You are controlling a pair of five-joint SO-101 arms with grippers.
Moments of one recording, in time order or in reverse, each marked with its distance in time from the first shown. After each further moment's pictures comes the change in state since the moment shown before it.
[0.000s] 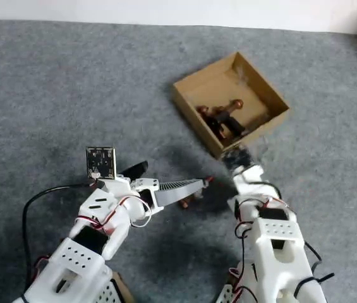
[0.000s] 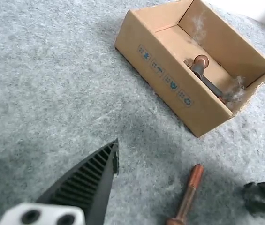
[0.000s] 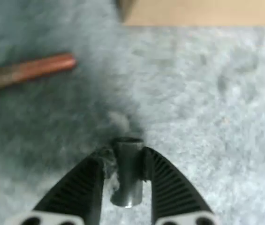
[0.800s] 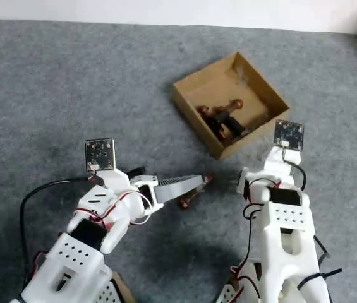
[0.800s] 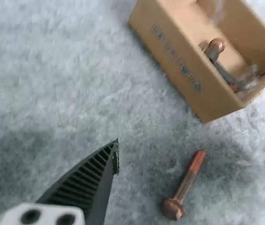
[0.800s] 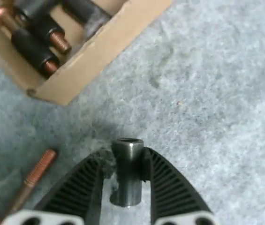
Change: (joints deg) left arm 0.0 0.0 -7.9 16.6 4.1; right arm 2.8 0.1 -14.2 12.9 -37.6
